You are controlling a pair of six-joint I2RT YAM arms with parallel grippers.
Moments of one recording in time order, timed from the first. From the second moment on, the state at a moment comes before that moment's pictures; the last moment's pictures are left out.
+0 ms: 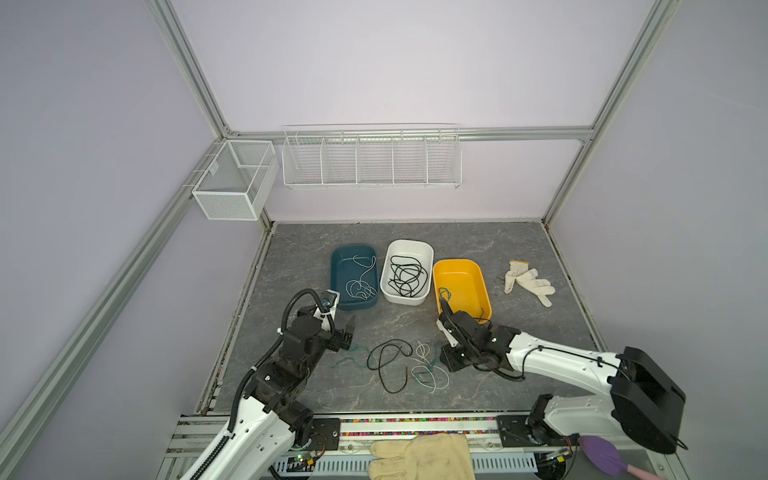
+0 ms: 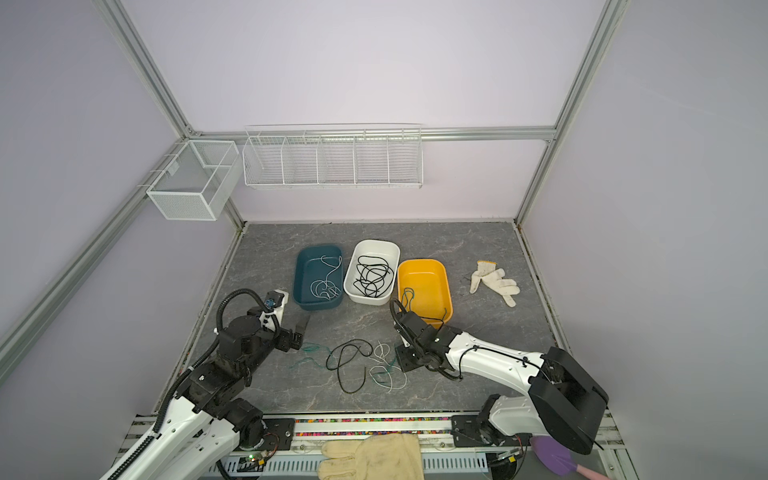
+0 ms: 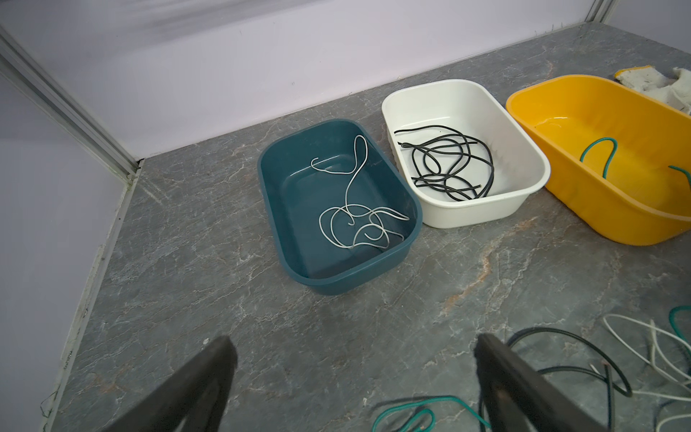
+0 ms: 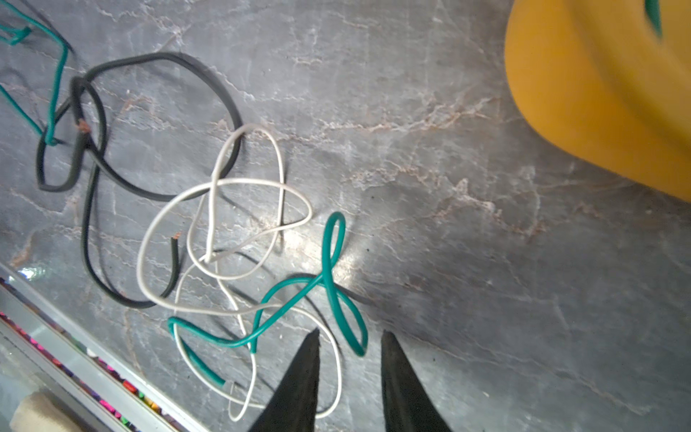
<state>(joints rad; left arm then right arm) -0.55 0.55 0.49 -0.38 -0.21 0.03 0.89 1.31 0.66 -0.48 -0.05 0.50</state>
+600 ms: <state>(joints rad) -0.56 0.56 0.49 -0.37 -0.21 0.03 0.91 1.36 0.67 -0.47 -0.02 0.45</state>
